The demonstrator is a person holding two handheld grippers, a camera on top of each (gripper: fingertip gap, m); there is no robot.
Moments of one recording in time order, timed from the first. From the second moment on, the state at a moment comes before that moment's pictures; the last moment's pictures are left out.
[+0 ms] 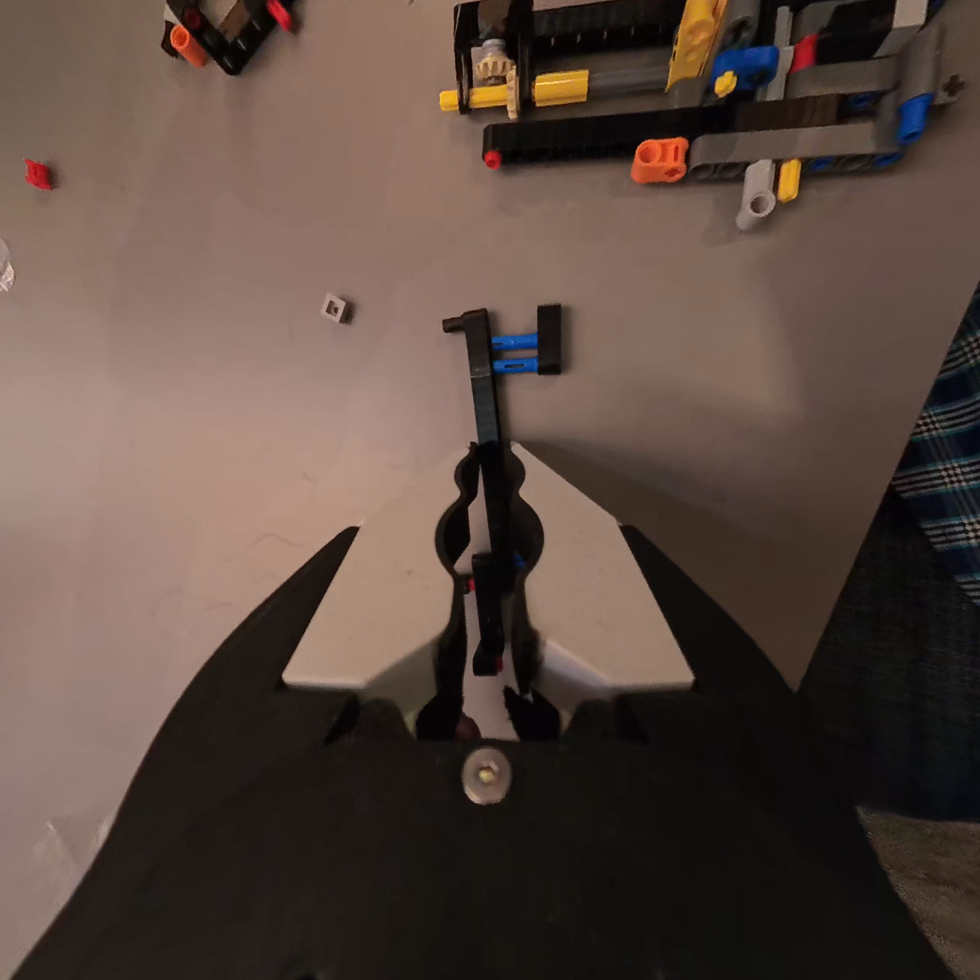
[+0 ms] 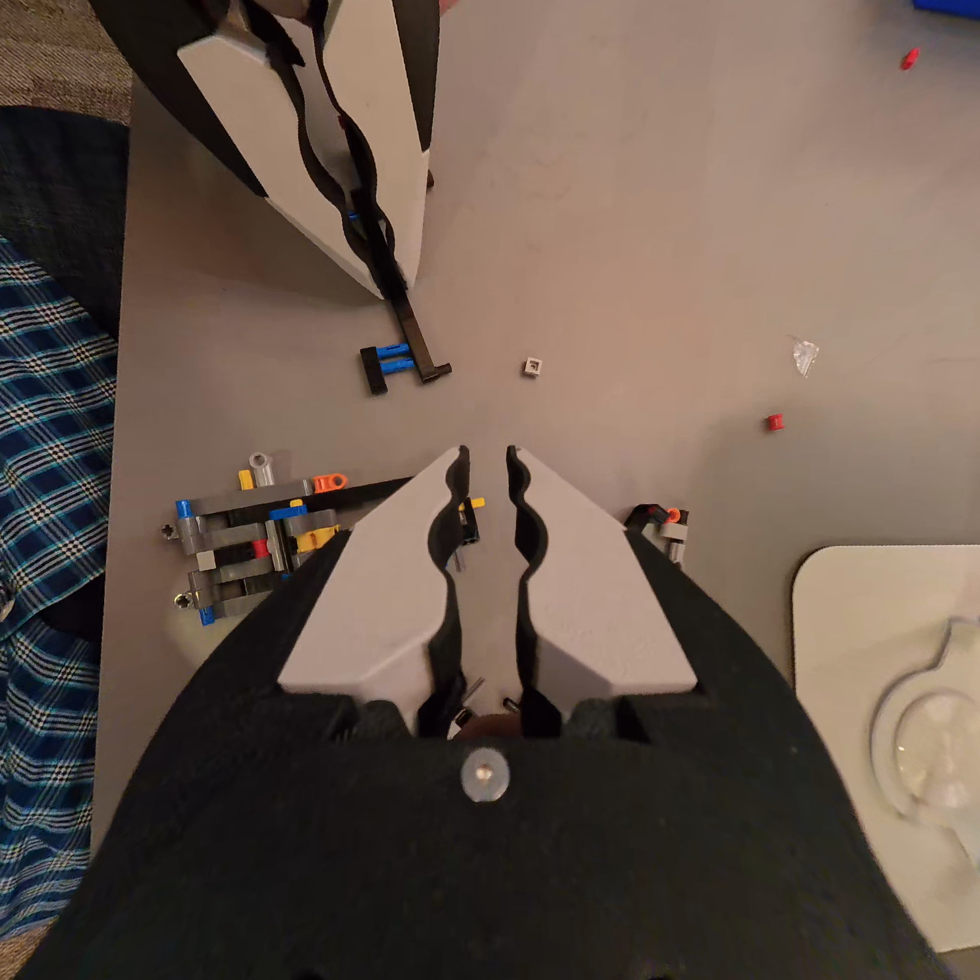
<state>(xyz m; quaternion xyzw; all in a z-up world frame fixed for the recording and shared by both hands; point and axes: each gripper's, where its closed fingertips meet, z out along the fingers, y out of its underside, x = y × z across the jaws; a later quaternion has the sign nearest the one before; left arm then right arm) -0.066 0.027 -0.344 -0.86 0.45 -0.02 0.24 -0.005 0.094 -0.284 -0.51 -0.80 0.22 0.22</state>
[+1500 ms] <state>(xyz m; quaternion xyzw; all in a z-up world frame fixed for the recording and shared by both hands) -0.032 -0.022 -0.344 -0.69 0.71 0.00 0.15 0.077 0.094 -0.302 -0.60 -0.73 0.24 0.21</state>
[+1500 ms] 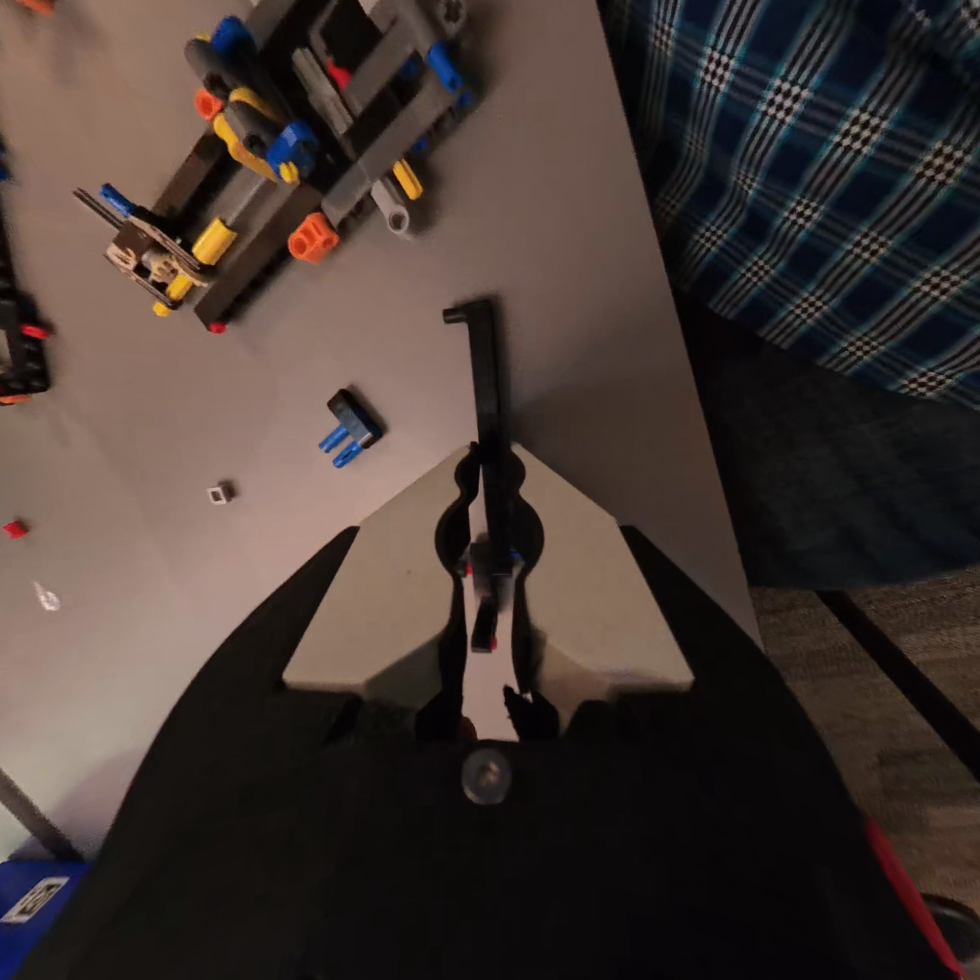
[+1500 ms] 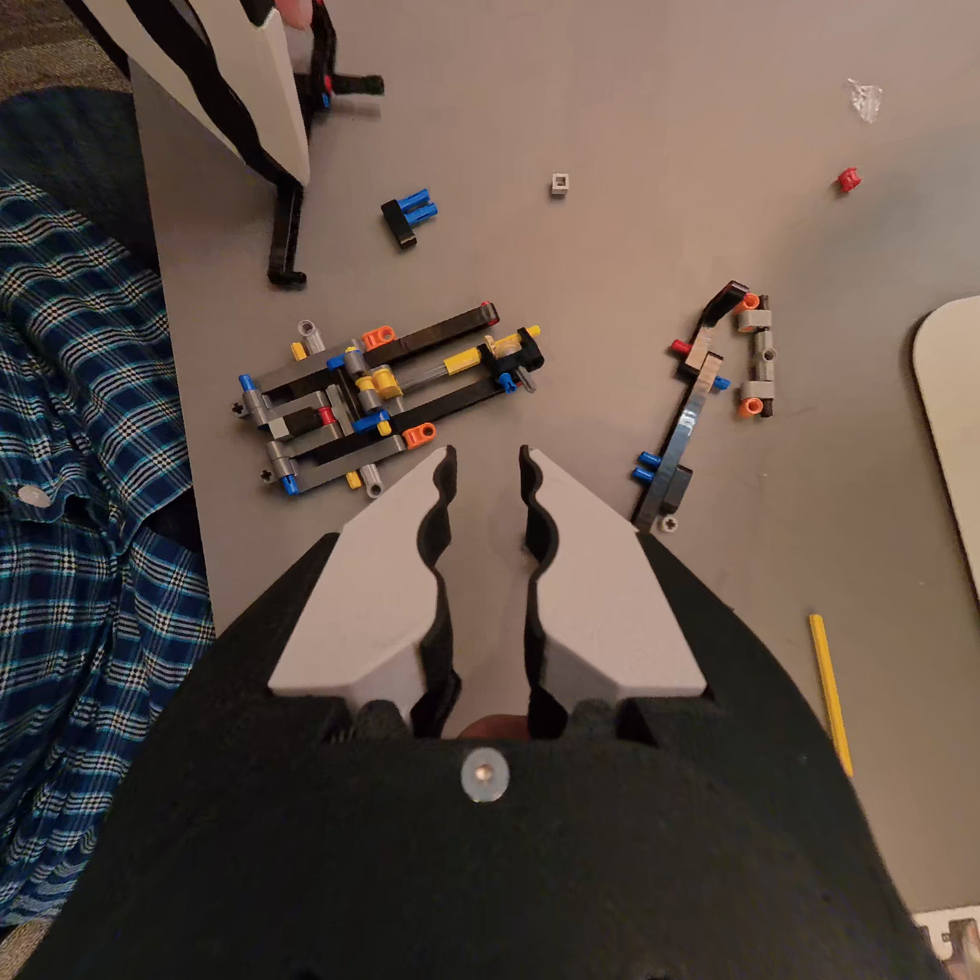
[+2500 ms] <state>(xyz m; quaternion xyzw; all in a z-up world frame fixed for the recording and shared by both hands) -0.107 -0.018 -0.319 -0.93 0.18 -0.05 0.31 0.070 0.081 -0.293 -0.58 -0.74 0.24 0.22</state>
